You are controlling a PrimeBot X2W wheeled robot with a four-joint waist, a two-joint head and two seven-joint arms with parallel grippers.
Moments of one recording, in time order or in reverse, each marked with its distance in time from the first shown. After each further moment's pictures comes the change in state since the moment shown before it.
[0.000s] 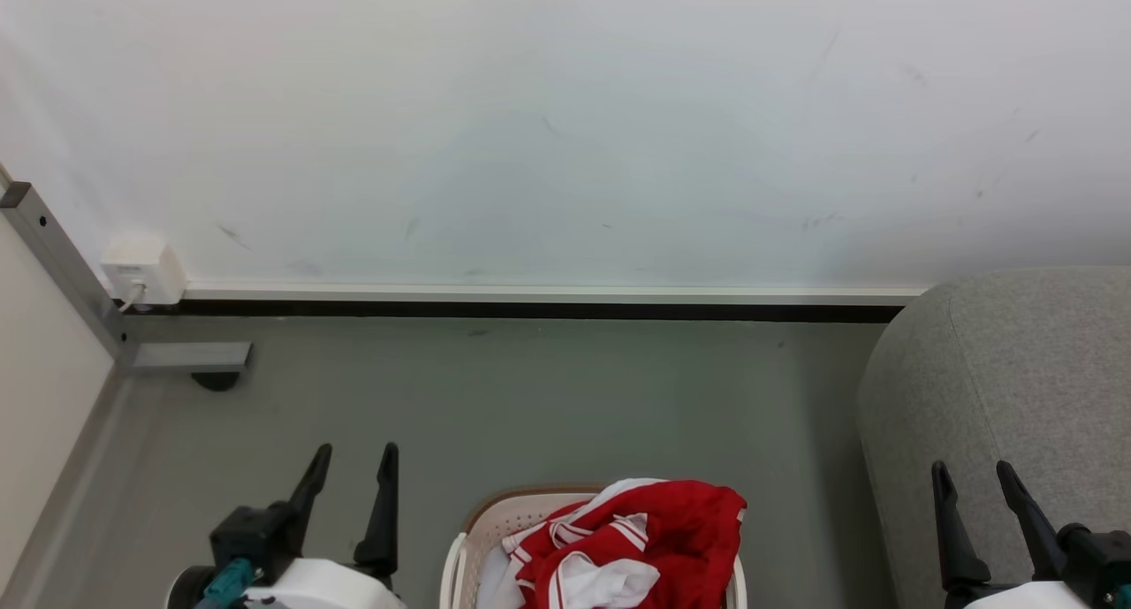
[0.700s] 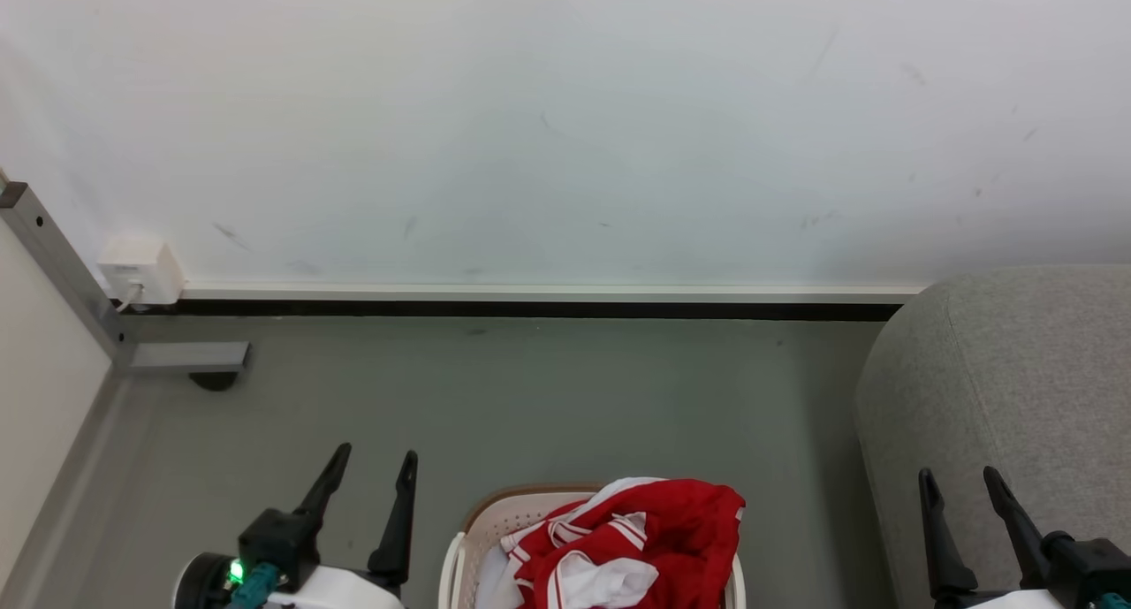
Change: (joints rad) left arm -0.010 0.002 -0.005 0.033 0.130 -0.010 -0.039; right arm -0.003 0.006 0.013 0.030 -0.032 0.000 -0.038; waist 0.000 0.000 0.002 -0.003
